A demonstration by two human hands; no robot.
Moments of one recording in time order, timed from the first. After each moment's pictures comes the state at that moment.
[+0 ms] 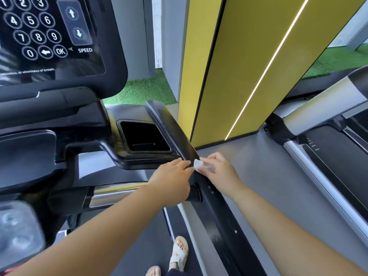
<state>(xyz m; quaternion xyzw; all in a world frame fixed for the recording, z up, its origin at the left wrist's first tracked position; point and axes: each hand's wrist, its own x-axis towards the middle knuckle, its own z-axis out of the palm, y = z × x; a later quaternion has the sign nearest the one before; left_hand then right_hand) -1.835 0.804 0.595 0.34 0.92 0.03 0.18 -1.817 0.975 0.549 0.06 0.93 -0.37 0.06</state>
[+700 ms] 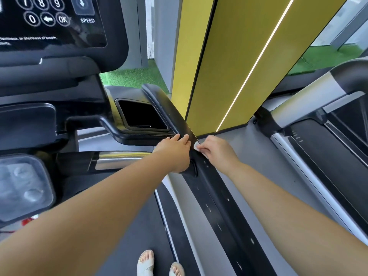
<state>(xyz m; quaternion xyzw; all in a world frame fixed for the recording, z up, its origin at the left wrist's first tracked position) -1.840 0.816 0.580 0.34 0.91 -0.07 0.23 -1.800 0.976 0.557 -0.05 0.98 -0.21 0.00</state>
